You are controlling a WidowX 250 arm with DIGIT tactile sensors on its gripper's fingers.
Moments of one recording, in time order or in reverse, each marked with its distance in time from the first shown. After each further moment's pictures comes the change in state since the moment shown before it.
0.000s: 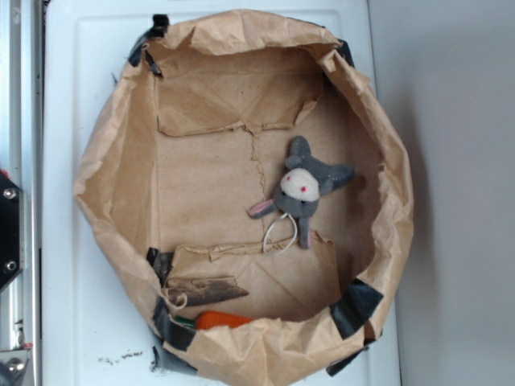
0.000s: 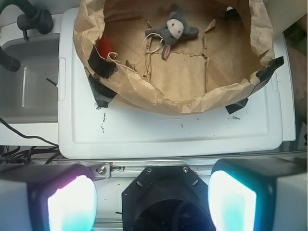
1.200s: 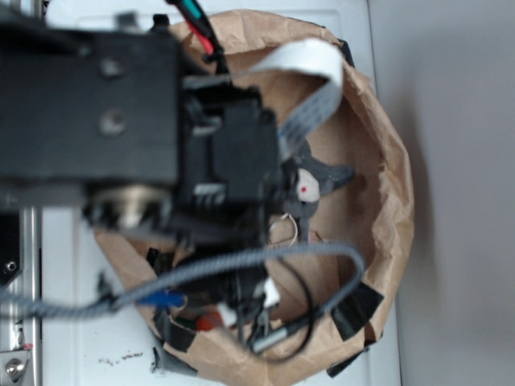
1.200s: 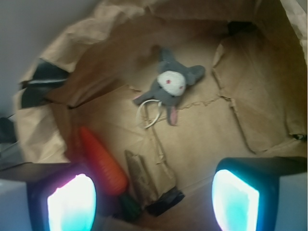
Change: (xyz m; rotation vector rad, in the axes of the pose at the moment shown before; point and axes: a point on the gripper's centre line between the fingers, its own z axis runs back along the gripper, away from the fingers) arm 0.118 -0.001 -0.085 -0.071 -0.050 0.381
